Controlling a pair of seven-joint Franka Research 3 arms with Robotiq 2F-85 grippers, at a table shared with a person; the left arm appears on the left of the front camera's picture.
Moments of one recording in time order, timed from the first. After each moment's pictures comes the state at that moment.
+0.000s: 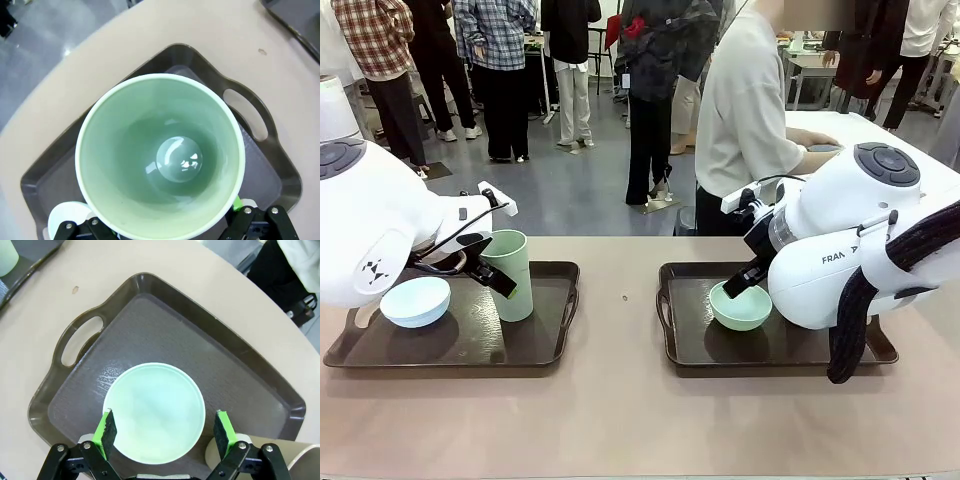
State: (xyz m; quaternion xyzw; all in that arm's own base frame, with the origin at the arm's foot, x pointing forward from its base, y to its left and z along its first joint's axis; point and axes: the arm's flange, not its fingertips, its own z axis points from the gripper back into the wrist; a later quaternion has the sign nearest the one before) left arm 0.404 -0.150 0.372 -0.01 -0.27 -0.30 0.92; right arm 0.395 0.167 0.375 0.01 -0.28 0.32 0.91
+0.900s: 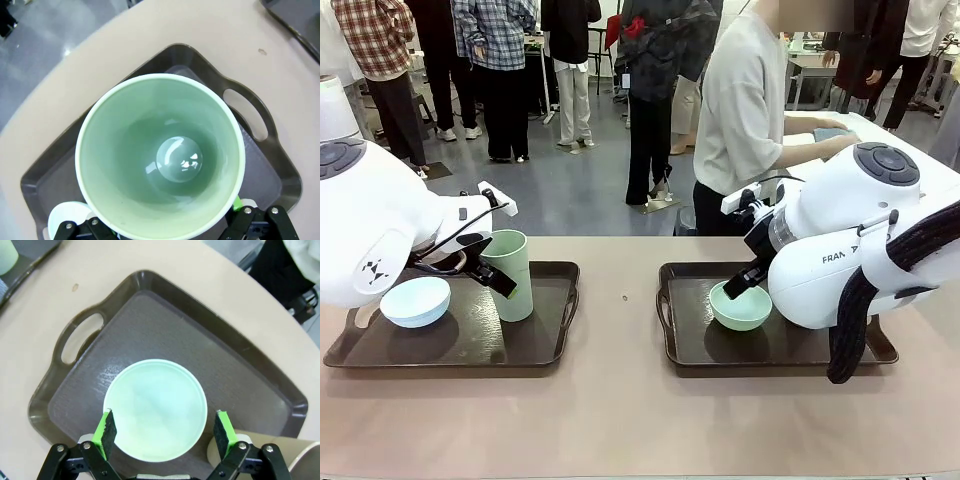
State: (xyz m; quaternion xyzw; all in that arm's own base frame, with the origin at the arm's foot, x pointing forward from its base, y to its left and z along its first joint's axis) left arm 0.404 -0.150 0.372 -0.01 -0.27 -0.30 0.92; right arm 0.394 0.166 0.374 0.01 -0.27 0.32 0.91
